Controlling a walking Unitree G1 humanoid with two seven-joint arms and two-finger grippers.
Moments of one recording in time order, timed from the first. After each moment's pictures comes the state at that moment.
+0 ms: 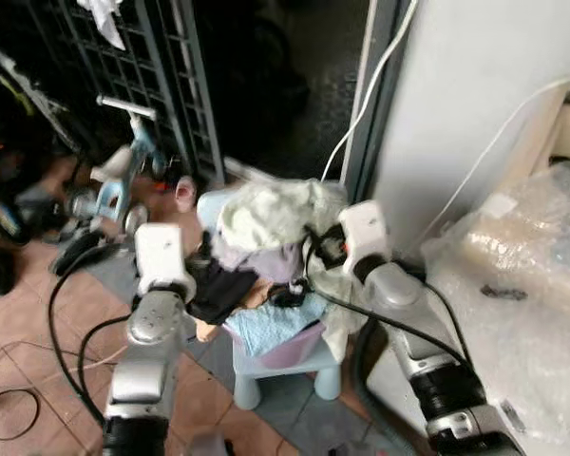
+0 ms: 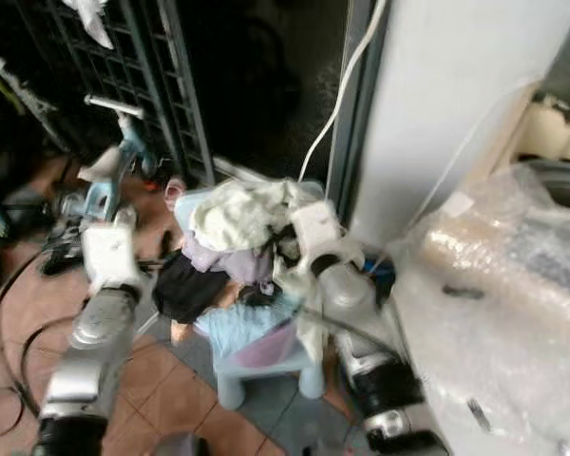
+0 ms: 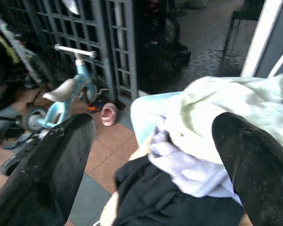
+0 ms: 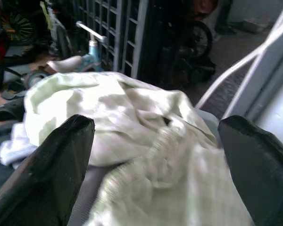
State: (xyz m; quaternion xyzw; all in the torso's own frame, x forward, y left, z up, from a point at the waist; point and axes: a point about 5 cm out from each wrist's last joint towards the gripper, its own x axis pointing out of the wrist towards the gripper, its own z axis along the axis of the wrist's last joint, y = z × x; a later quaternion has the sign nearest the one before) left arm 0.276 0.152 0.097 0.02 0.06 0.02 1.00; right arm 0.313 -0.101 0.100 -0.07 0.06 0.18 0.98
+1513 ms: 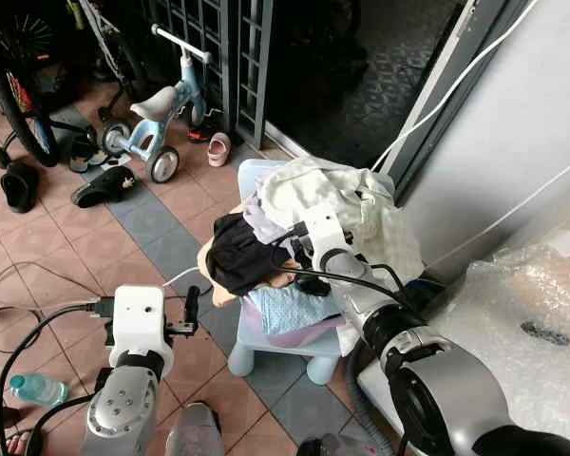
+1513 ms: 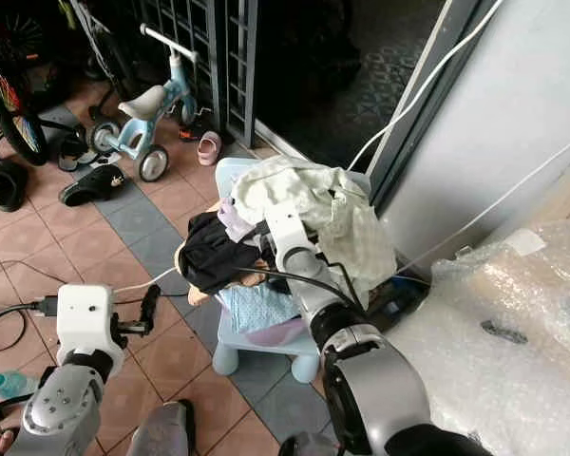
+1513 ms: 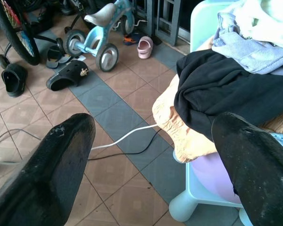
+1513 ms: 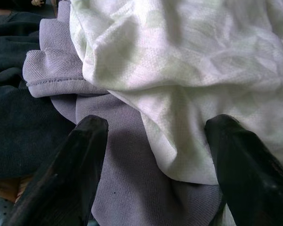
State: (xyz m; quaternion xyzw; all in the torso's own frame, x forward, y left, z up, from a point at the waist) left arm 0.192 0.162 0.094 0.05 0.14 0.02 0.99; right arm 0.349 -0.069 0.063 -0.14 0.20 0.12 0.96
